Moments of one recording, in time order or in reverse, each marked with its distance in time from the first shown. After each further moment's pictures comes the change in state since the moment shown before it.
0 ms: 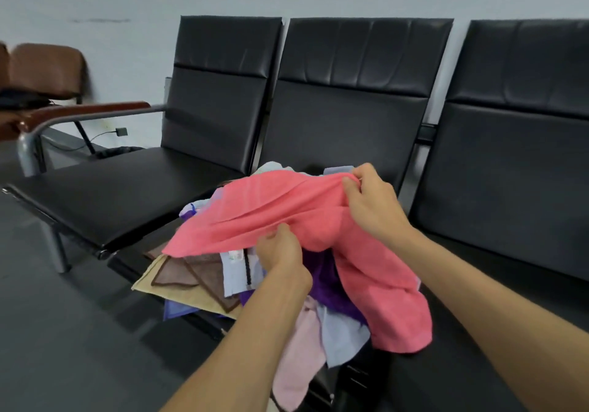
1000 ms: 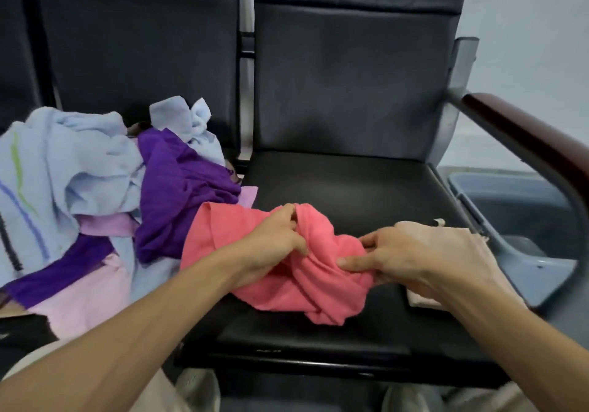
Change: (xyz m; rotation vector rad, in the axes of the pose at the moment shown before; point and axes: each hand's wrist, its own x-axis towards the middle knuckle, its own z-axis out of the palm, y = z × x) left_hand -0.151 -0.146 0.075 0.792 -1.311 -0.010; right_hand -0.206 0.180 -0.183 0.388 -0.324 0.869
